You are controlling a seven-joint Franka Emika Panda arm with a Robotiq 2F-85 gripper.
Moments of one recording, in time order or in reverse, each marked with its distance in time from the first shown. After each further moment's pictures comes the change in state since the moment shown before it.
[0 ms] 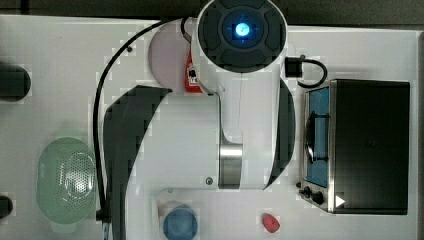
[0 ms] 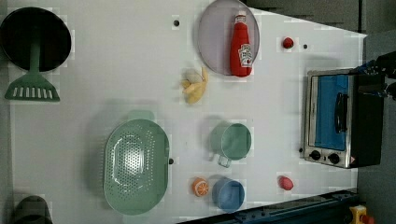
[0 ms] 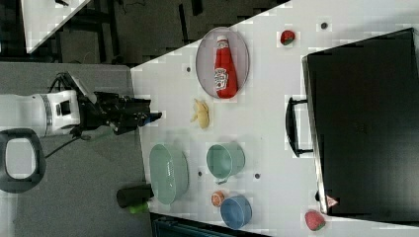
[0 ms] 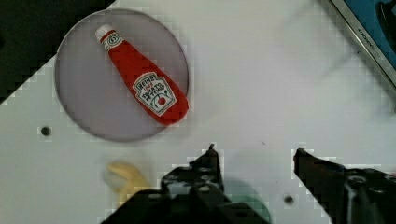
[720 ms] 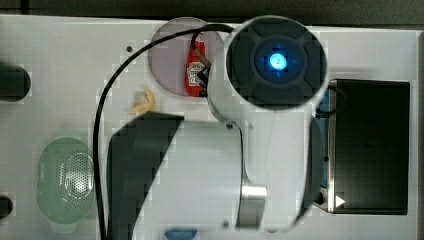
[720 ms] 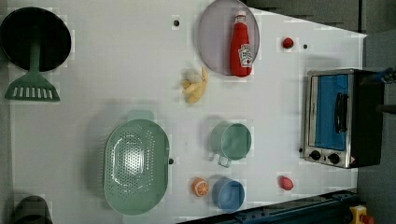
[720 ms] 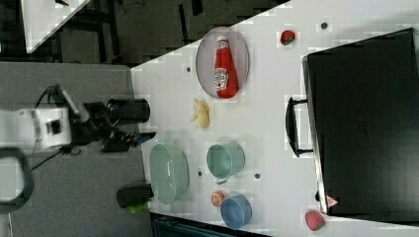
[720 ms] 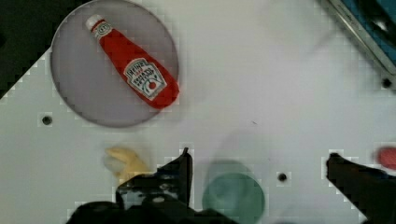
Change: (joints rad) arm -0.088 -0.062 0.059 -0.026 0.034 -0.019 0.009
